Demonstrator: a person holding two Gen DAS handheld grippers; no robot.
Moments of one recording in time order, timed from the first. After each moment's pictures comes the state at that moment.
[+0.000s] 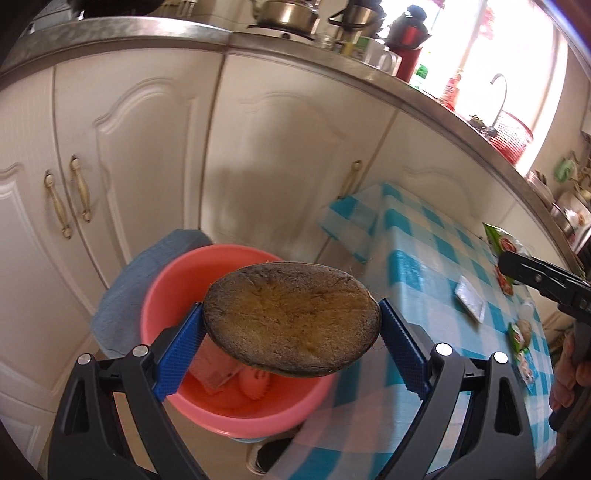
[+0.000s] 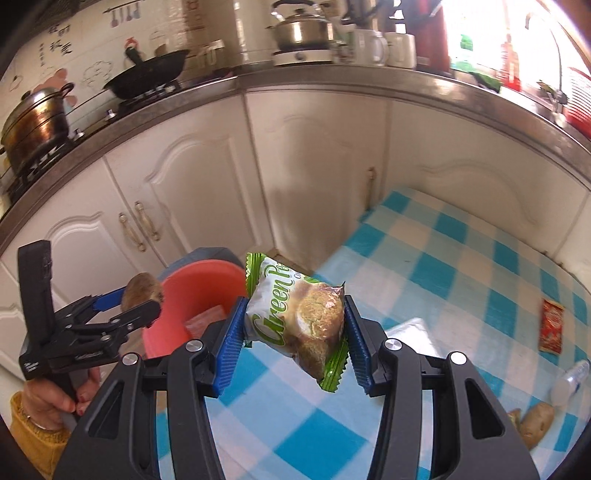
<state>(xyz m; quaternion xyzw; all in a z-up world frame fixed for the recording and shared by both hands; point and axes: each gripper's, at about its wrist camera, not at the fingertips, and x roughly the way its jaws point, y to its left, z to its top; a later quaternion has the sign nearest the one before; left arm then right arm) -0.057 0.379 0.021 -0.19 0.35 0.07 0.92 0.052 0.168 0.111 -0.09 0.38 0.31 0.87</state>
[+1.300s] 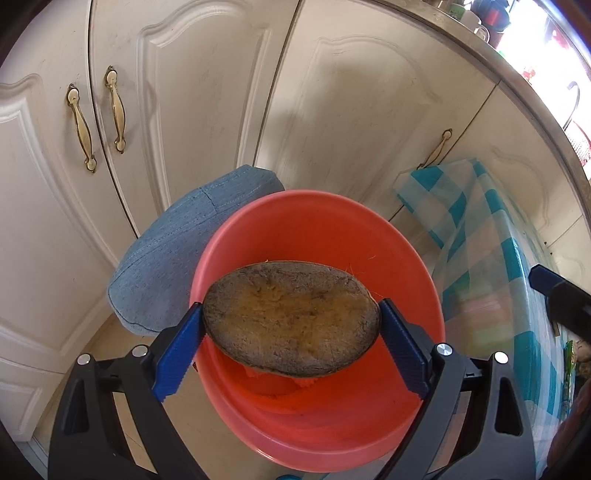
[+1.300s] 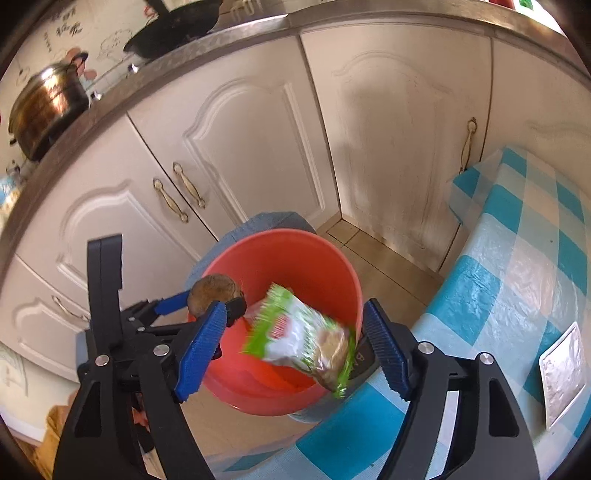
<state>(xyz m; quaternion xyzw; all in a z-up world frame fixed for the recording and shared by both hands) -0.030 0.439 -0.062 -0.23 0.43 0.14 0.86 0.065 0.264 0.043 -0.06 0.45 0.38 0.80</state>
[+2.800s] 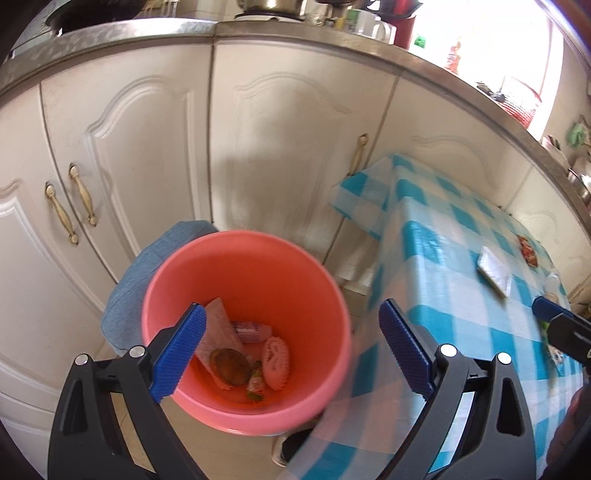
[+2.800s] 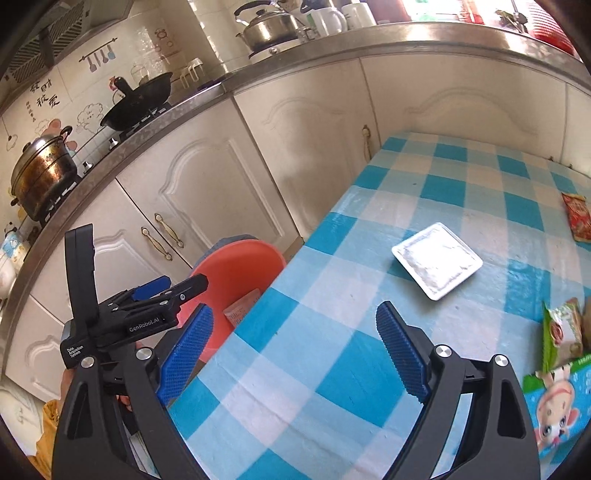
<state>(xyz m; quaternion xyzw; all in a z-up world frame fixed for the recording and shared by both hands) -0.044 0.350 0.009 -0.13 0.38 0.08 0.91 0.006 0.119 0.073 0.04 0.41 0.31 0.86</state>
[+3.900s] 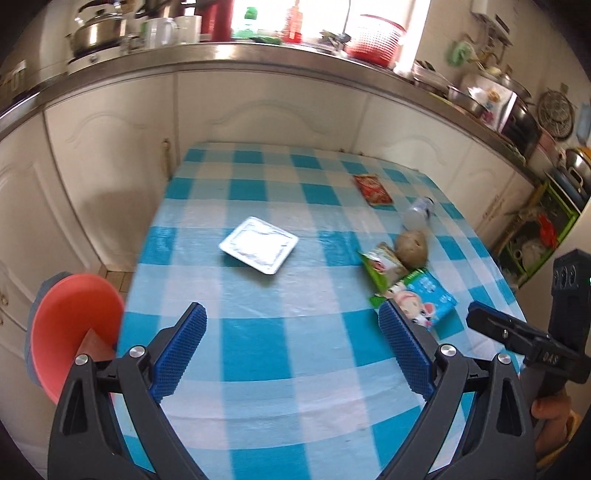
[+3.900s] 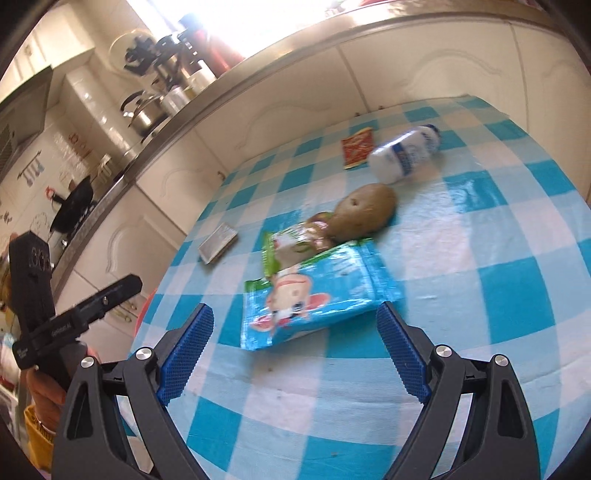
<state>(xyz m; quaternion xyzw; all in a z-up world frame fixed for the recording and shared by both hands) -0.034 0.137 0.068 -0.04 0.40 -0.13 0.91 -0.053 -0.119 0.056 0.19 0.39 0.15 0.89</state>
